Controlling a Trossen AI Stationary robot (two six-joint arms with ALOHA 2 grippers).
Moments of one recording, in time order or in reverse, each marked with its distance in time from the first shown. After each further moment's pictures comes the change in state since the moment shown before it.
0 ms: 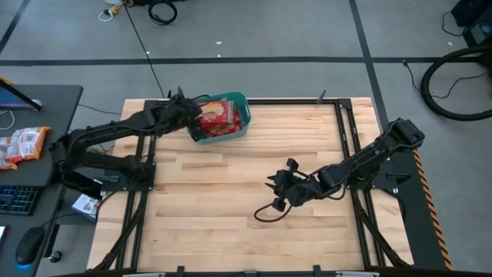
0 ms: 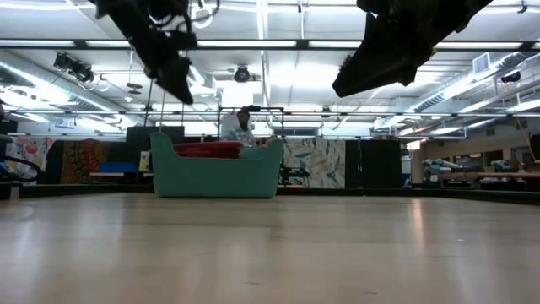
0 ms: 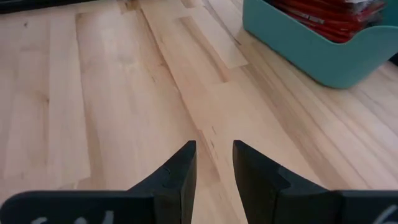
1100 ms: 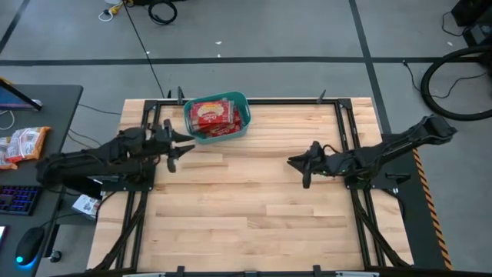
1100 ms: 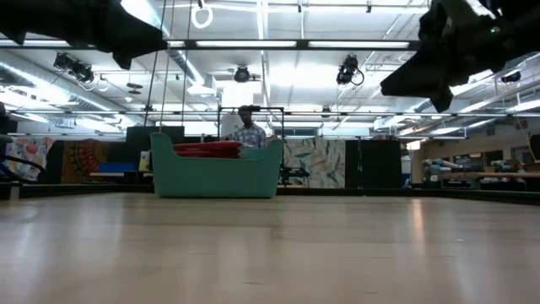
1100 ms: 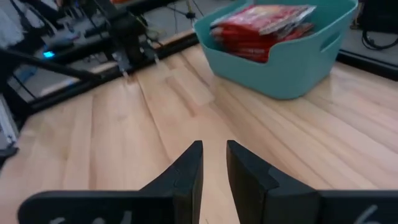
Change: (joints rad) left arm -0.245 -0.717 -0.528 0.517 0.399 -0.120; right arm -0.151 -0.602 -0.543 0.360 -0.101 -0.059
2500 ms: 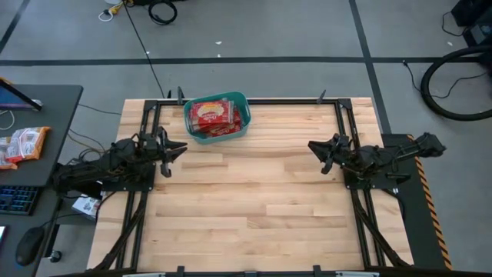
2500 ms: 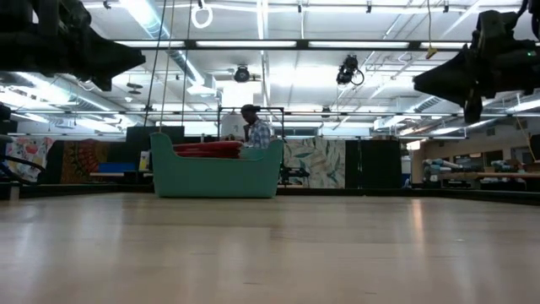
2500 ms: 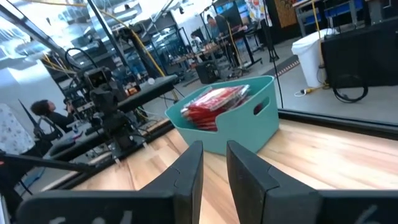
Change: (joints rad) left arm -0.005 -0.431 -0.285 0.035 -0.026 -0.006; right arm -0.034 -0.737 -0.328 0.019 0.153 -0.110
